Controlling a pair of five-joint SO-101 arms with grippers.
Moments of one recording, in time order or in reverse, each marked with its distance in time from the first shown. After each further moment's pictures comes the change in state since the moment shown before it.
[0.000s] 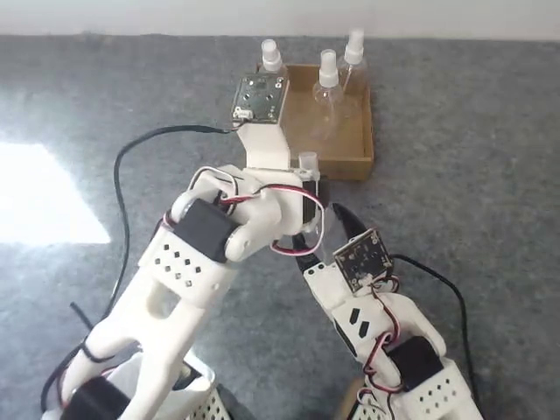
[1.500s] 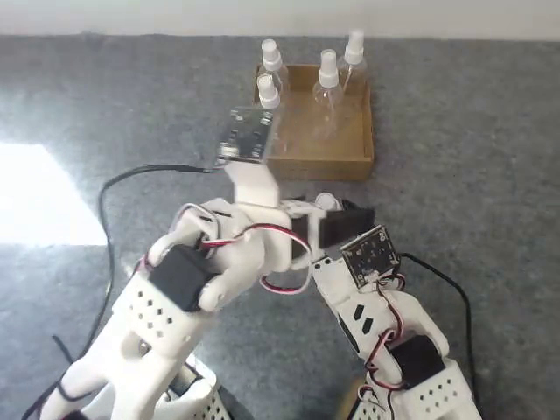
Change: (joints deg) left arm 2.7 -15.6 11.3 -1.0 1.9; right arm 2.8 0.0 0.0 -0.4 0.0
